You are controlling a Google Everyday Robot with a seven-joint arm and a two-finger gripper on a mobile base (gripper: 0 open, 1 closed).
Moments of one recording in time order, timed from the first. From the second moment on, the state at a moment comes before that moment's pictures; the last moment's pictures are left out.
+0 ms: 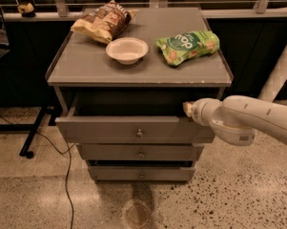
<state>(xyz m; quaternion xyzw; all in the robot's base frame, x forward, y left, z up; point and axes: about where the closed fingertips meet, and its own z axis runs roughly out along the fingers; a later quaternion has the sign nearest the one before) 0.670 -0.203 0.683 -0.10 0.88 0.08 0.46</state>
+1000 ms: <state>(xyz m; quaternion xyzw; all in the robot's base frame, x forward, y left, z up) 0.672 -0.197 0.665 -0.15 0.88 0.06 0.45</state>
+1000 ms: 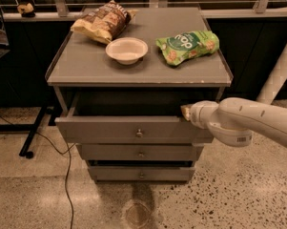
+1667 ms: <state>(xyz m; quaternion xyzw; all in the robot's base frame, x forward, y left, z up) 0.665 -0.200 0.660 -0.16 0.88 0.07 0.44</state>
